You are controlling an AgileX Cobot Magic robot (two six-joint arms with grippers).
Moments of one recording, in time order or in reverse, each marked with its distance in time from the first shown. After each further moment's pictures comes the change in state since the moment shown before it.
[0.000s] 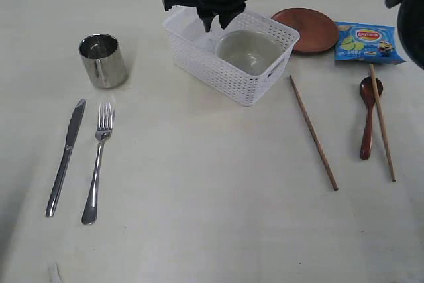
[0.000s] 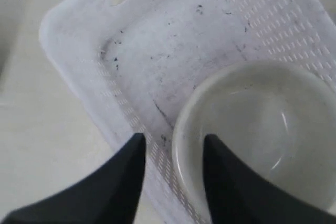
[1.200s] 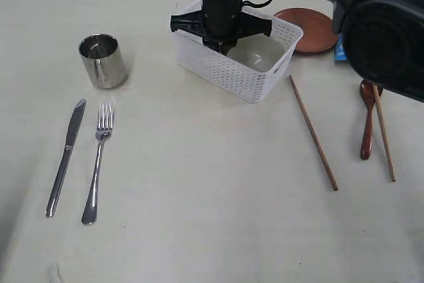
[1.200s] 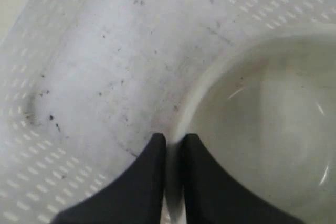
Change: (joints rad) left arm 0.000 0.000 0.000 0.000 0.000 0.000; right arm 0.000 0.162 0.000 -0.128 -0.082 0.387
